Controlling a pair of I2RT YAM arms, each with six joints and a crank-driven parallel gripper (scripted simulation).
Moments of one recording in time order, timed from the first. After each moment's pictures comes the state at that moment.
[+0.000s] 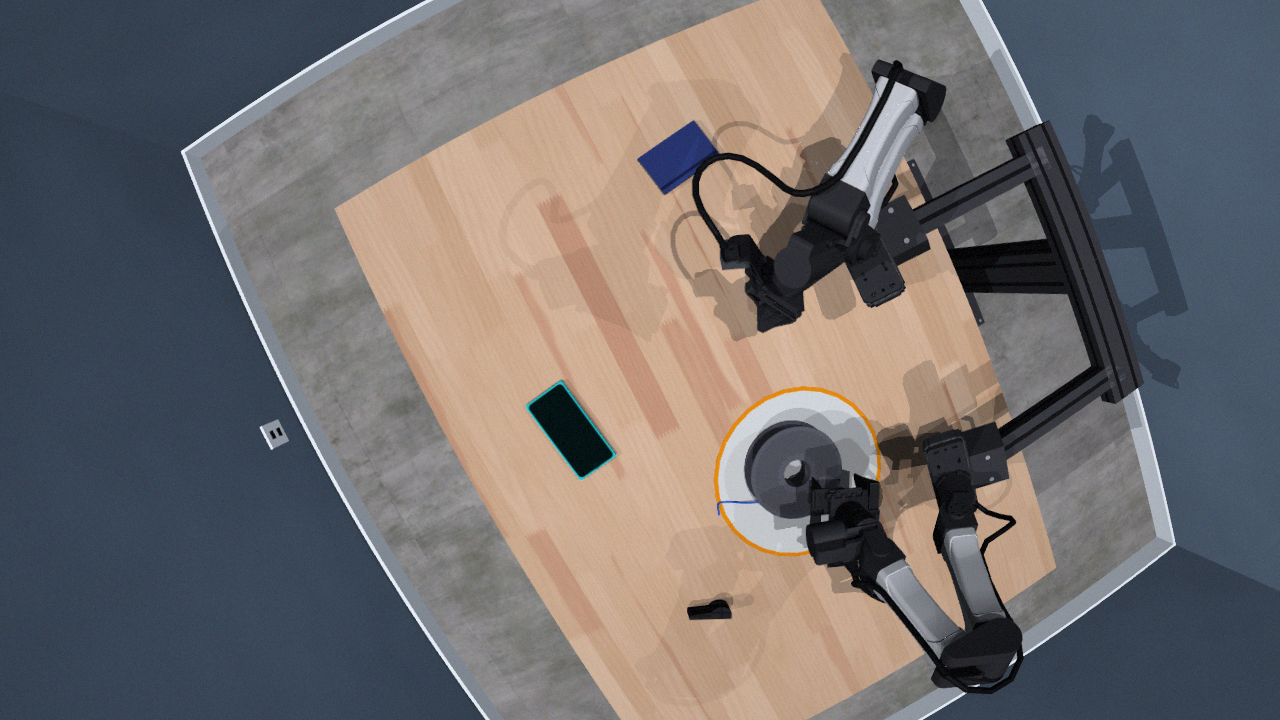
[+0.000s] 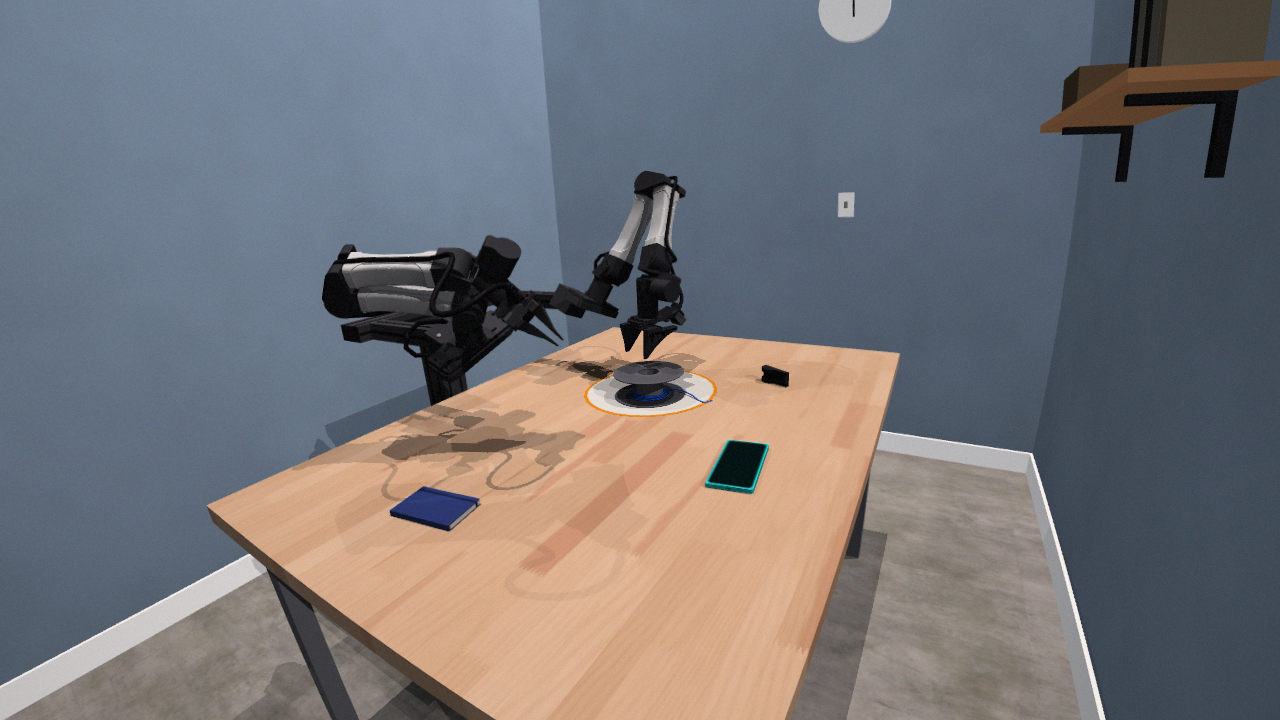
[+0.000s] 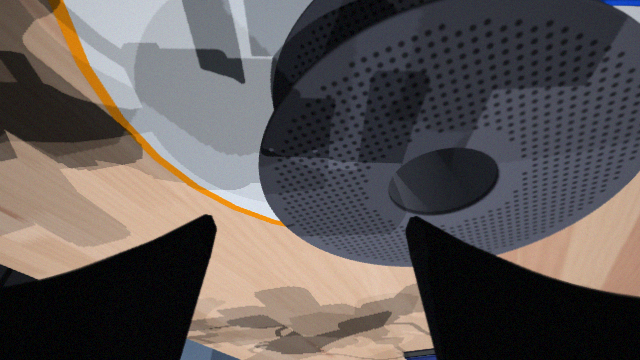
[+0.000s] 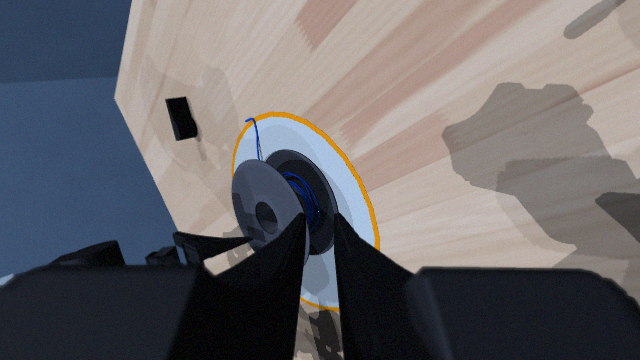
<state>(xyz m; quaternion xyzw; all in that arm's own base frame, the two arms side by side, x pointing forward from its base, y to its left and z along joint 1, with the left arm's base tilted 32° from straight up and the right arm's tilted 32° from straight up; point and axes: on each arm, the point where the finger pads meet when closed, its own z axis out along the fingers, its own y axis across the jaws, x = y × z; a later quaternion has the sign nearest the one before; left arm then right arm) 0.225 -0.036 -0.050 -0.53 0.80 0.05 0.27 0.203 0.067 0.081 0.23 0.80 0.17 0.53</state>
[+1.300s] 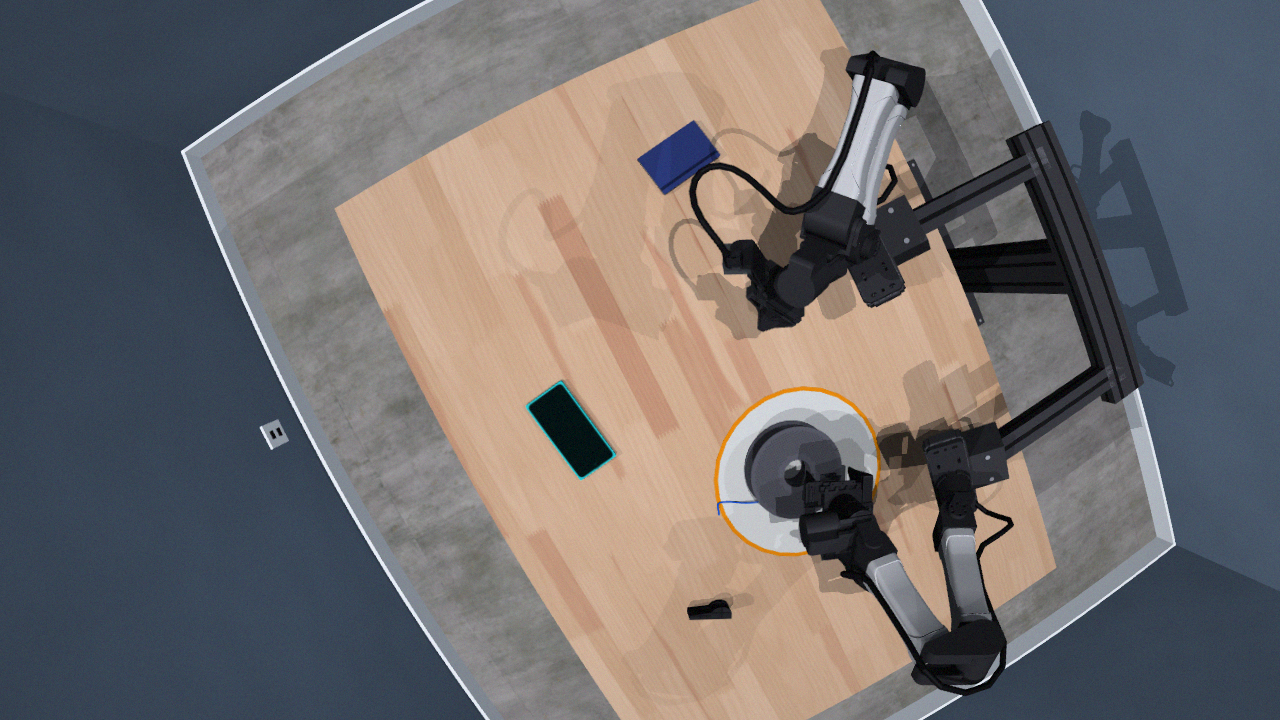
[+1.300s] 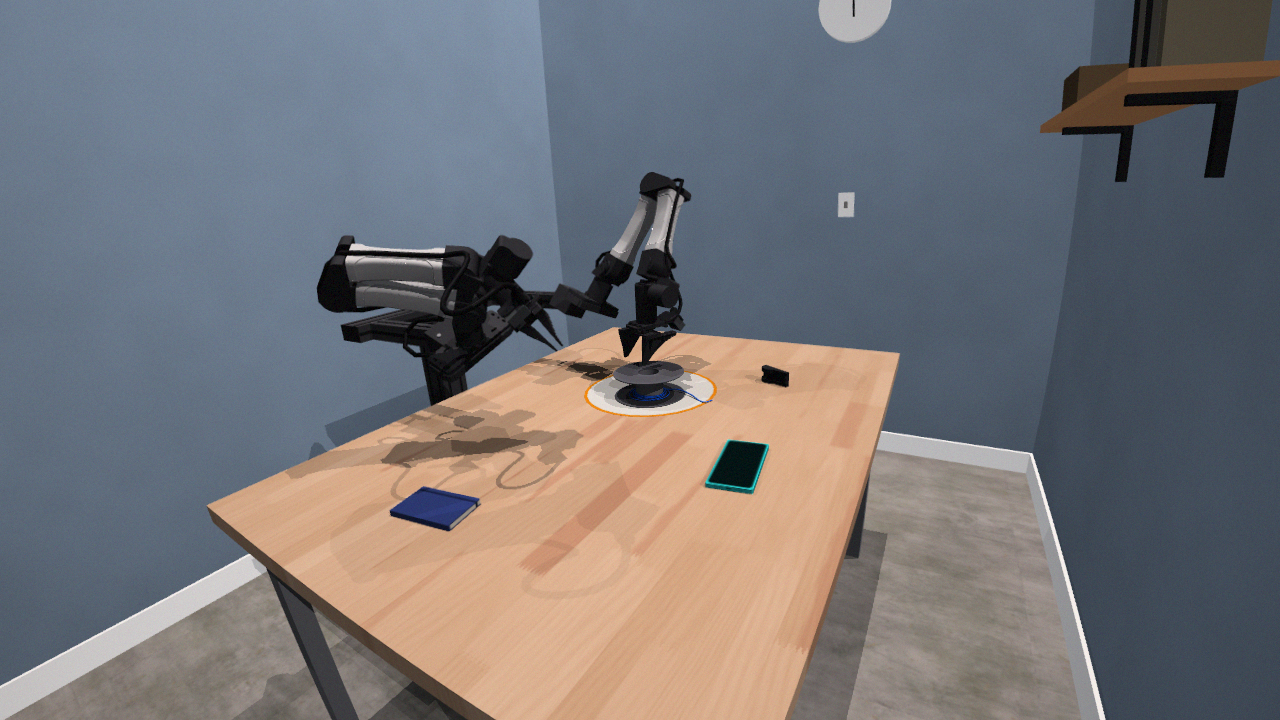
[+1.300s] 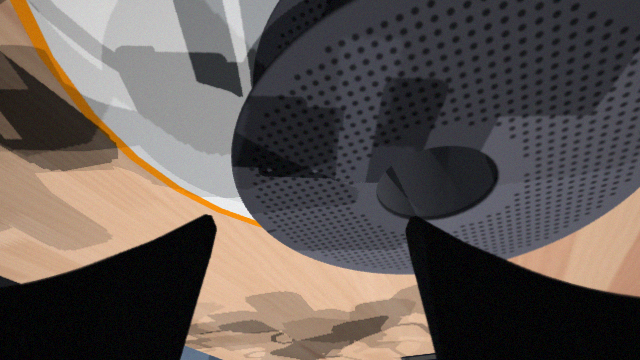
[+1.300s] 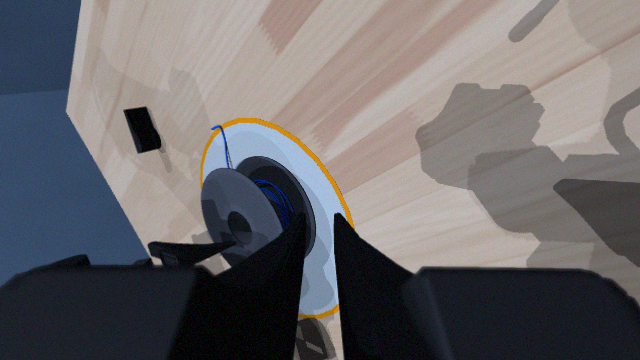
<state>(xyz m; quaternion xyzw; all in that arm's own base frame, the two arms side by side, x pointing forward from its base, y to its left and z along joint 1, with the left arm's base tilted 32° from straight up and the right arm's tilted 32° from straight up) 0.234 -0.045 -0.063 -0.53 0.80 0.05 0.27 0.205 0.063 0.069 0.25 0.80 0.12 0.53</state>
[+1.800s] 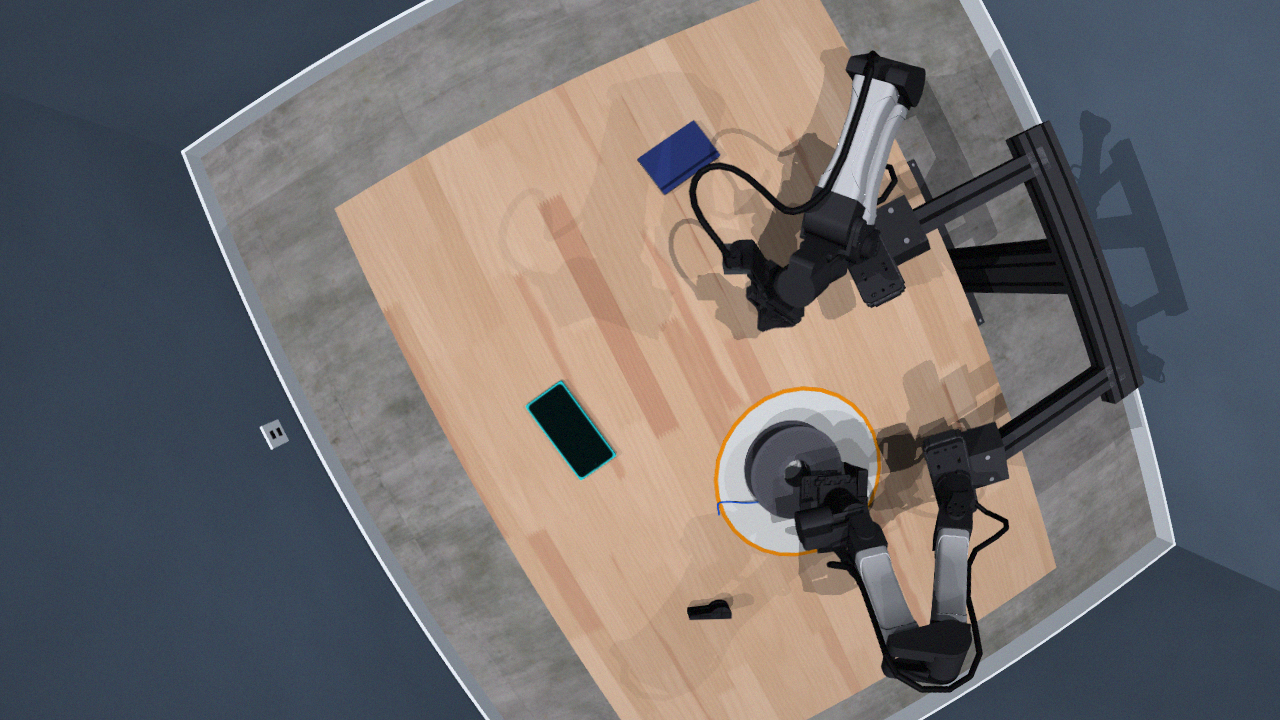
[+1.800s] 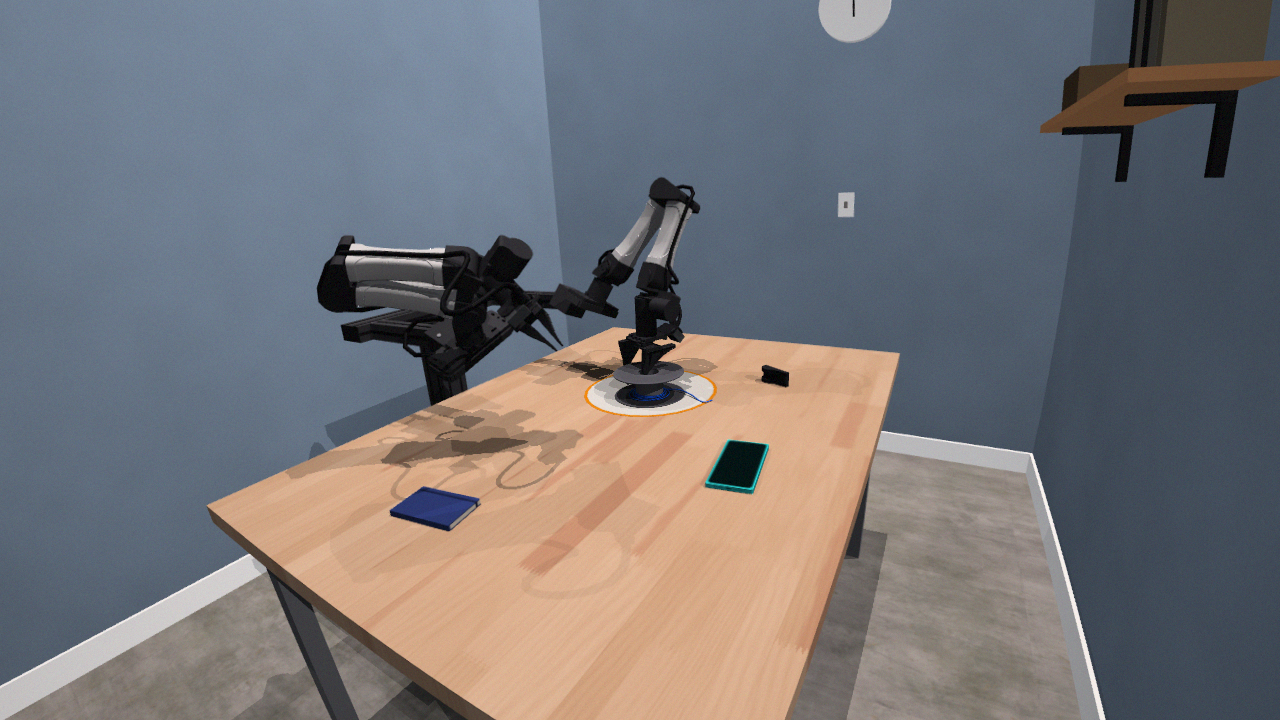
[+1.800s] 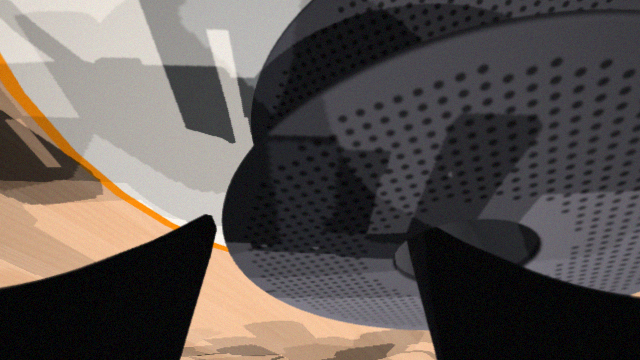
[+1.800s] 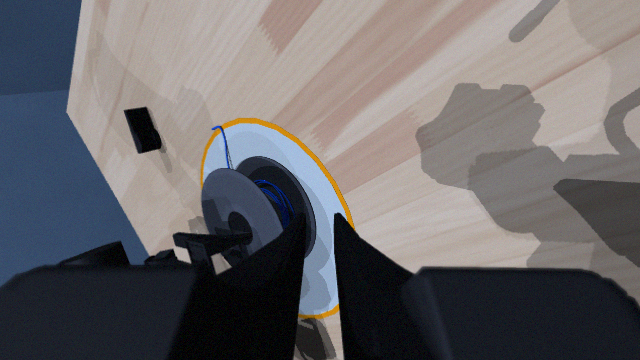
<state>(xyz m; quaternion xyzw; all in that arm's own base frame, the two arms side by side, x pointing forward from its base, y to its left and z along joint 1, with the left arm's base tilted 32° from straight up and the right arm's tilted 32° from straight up) 0.244 -0.032 -0.094 -0.53 0.80 0.06 0.26 0.205 0.063 0.069 0.25 0.80 0.12 0.53</state>
